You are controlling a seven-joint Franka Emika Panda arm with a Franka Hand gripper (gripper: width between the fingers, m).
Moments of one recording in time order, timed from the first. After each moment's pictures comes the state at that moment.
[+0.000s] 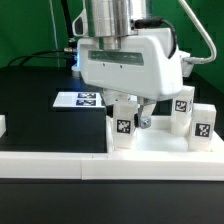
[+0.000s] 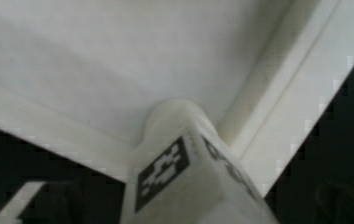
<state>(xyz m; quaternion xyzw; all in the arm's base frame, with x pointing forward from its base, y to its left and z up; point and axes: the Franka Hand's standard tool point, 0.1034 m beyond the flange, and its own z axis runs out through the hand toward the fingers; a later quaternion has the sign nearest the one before) 0.622 0.005 0.068 -0.88 0.46 -0.02 0.06</state>
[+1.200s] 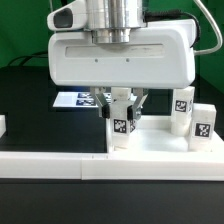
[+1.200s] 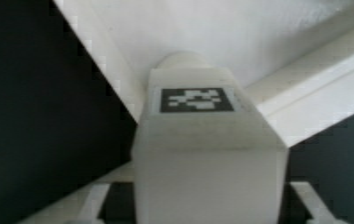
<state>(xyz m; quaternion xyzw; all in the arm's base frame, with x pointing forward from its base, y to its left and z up) 0.632 -0.007 0.076 -0.95 0.31 -0.04 0.05</state>
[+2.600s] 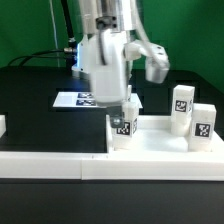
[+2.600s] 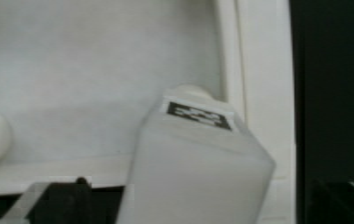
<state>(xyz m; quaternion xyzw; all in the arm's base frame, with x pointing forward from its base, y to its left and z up) 0.624 -0.002 0.075 -0.72 0.69 0.03 0.06</state>
